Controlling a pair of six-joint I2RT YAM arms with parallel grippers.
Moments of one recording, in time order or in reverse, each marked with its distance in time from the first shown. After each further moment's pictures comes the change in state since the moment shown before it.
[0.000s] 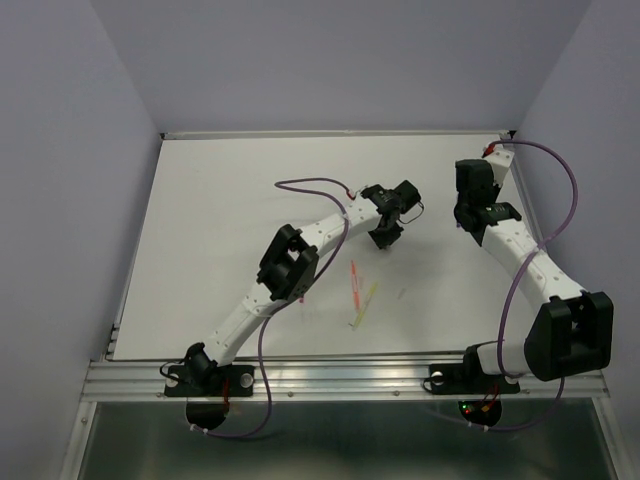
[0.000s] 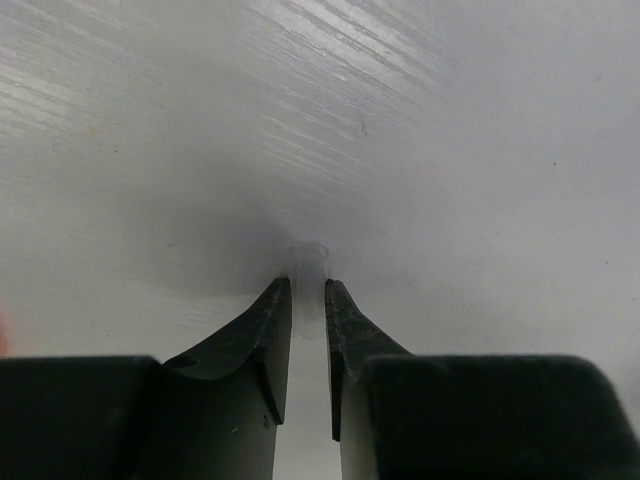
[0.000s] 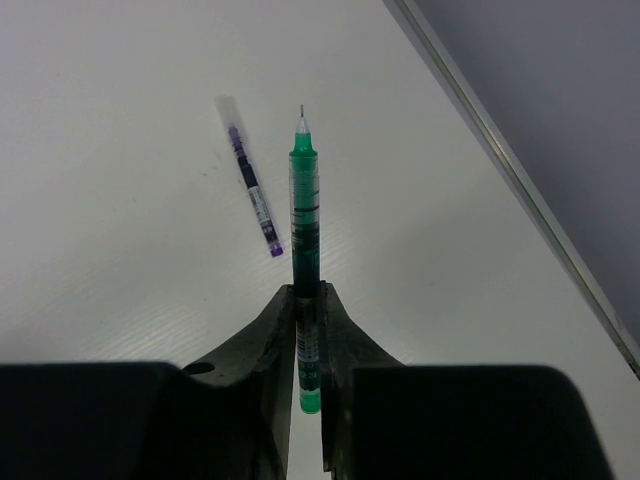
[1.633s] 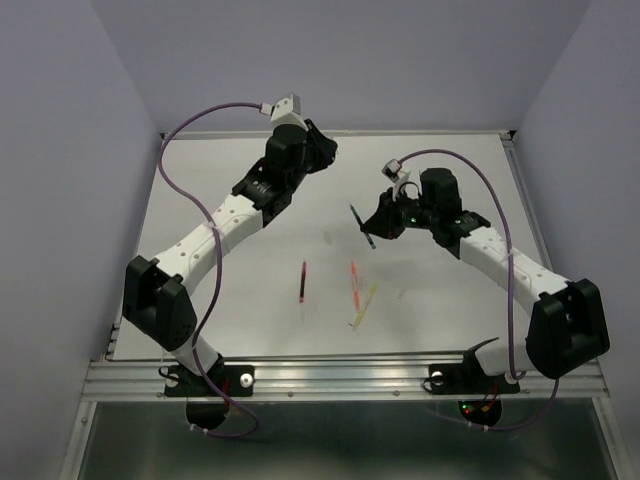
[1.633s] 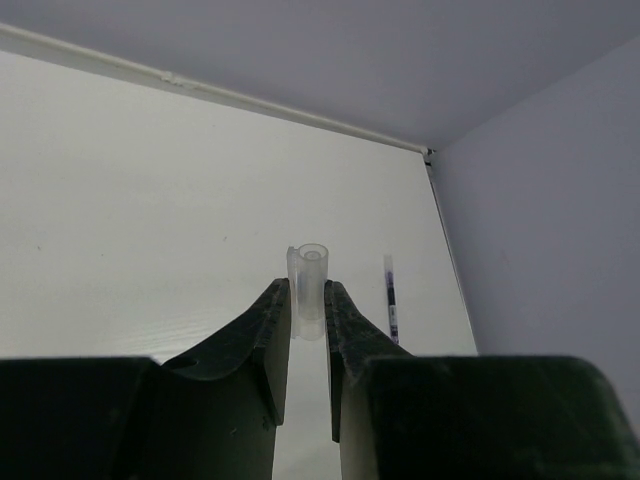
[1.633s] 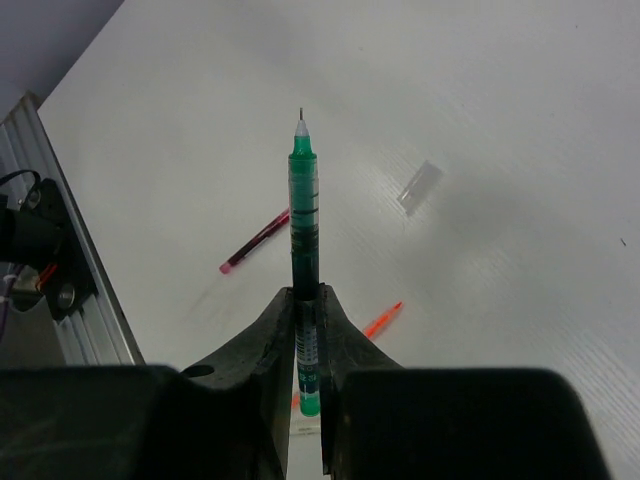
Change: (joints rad) left arm 0.294 -0.982 -0.937 1.026 0.015 0.706; right arm 0.214 0.023 -0.082 0.258 -1.356 -0.210
